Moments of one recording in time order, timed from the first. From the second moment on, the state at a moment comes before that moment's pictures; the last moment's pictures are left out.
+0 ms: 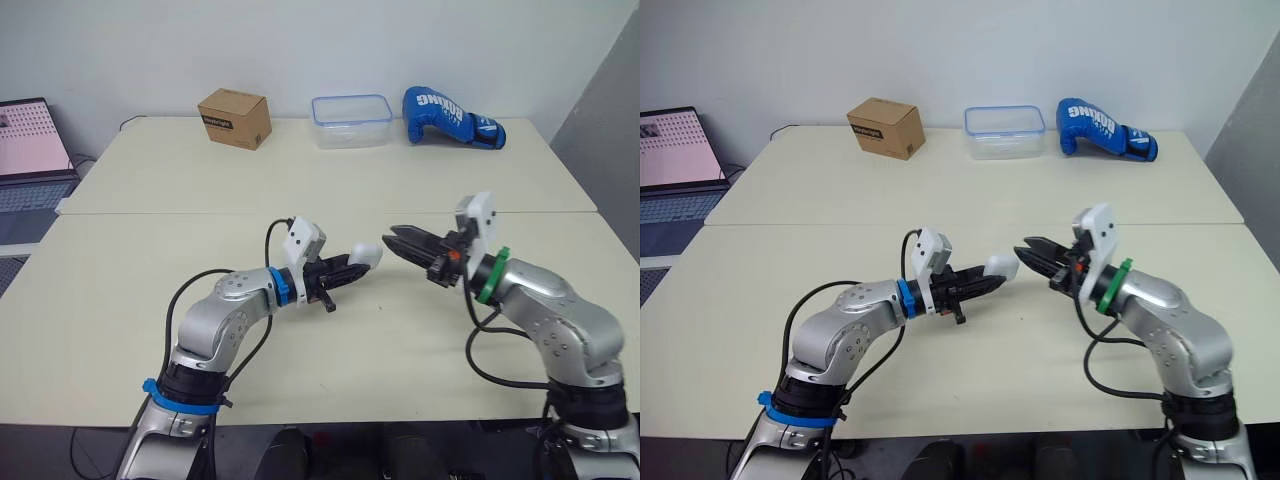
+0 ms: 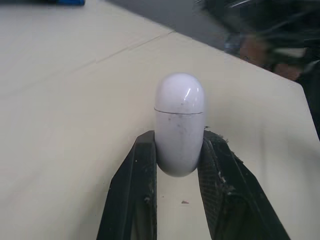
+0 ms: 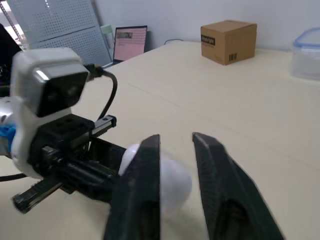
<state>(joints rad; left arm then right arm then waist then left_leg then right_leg) -0.44 0.32 -0.11 -0.17 -0.50 0.77 -0.70 -0.36 -0.50 -0.09 -0.46 0.66 0.79 0.61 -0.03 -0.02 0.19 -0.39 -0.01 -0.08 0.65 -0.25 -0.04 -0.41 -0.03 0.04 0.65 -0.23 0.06</state>
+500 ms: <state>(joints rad) -0.43 0.23 -0.01 -0.13 -0.62 1.20 -0.45 -0.19 -0.60 0.12 -0.38 0.37 0.49 0.74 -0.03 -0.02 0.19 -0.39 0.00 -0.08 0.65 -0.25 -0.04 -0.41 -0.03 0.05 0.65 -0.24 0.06</state>
